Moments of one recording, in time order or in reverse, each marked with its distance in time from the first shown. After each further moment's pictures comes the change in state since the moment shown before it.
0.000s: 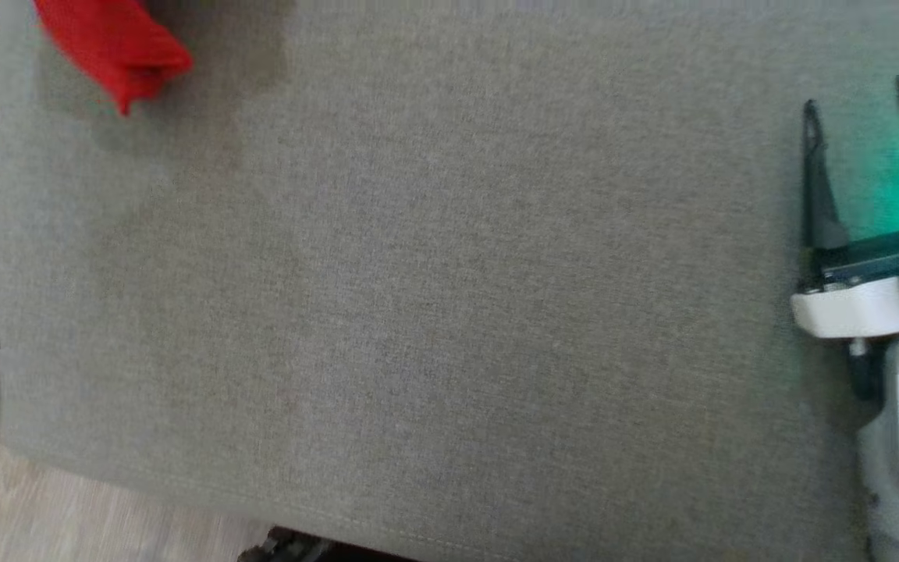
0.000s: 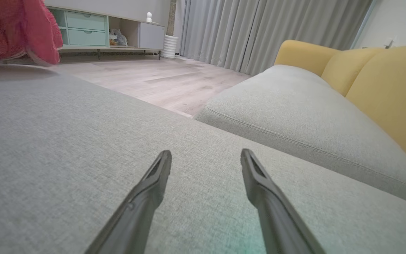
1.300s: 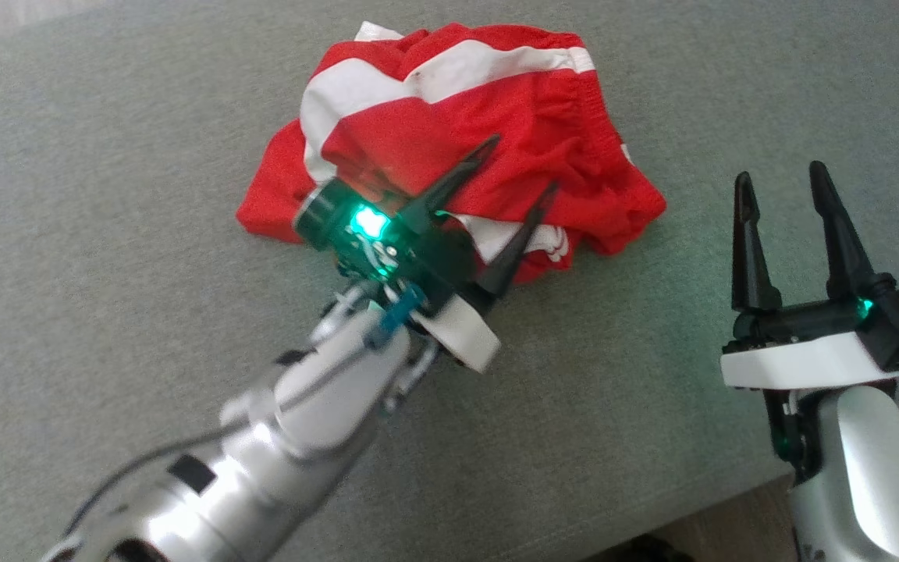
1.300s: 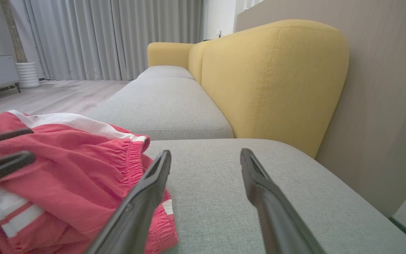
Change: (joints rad) left arm 0.618 -0.193 -0.747 -0.526 -0.371 0.123 -0.001; right arm 0.103 0.131 0.058 0.016 0.259 0.000 0.016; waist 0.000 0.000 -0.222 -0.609
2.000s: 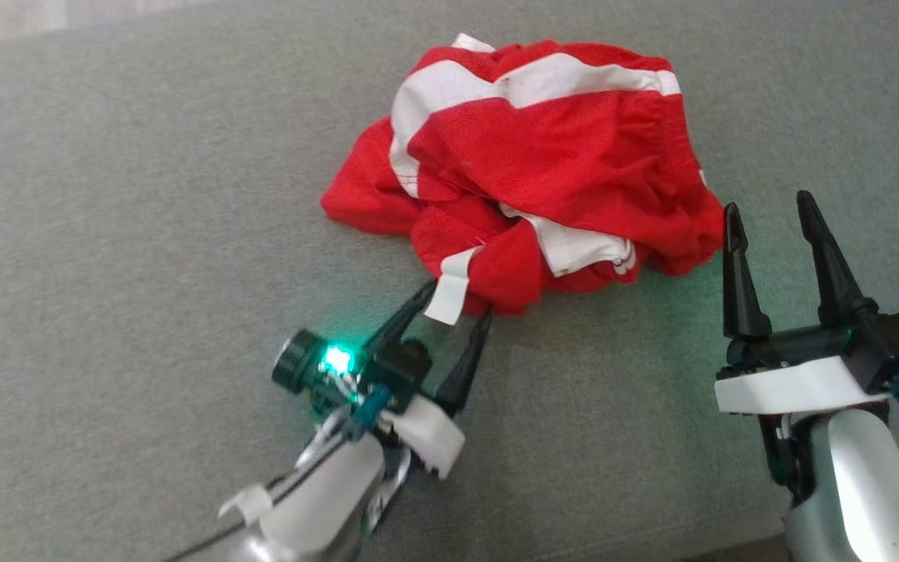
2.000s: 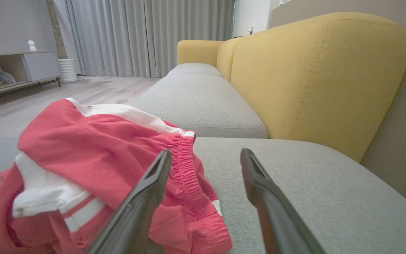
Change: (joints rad) left arm 0.329 0.008 0.095 -0.075 0.018 0.095 0.052; right arm 0.051 0.004 -0.001 -0.002 -0.038 0.000 0.000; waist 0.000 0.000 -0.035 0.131
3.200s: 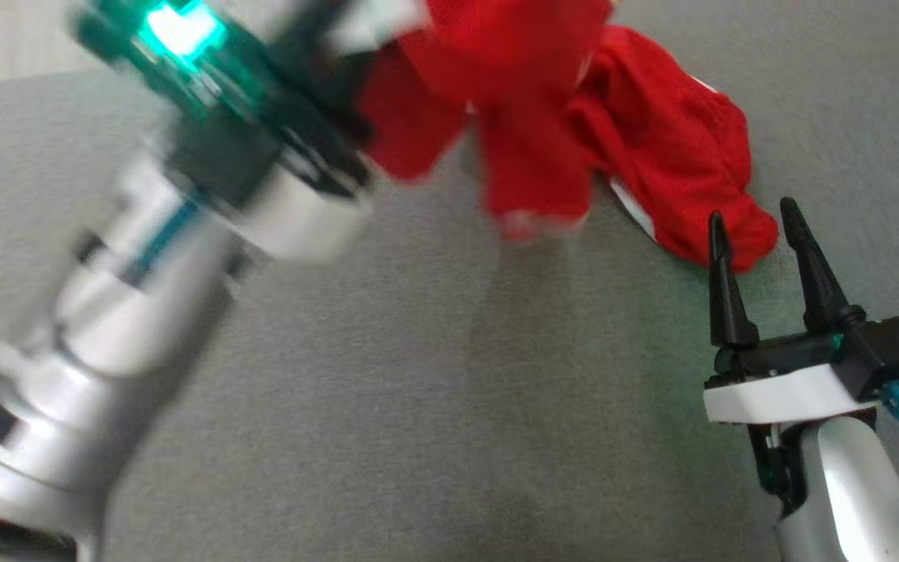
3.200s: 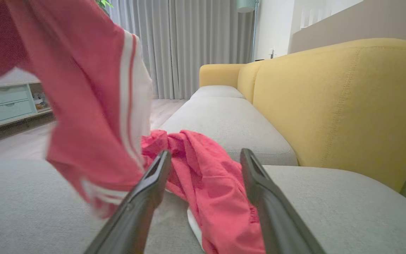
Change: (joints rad) left arm -0.382 0.193 0.223 -0.428 0.173 -0.173 -0.060; right arm 0.009 0.000 0.034 -0.009 0.025 0.000 0.000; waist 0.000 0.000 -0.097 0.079
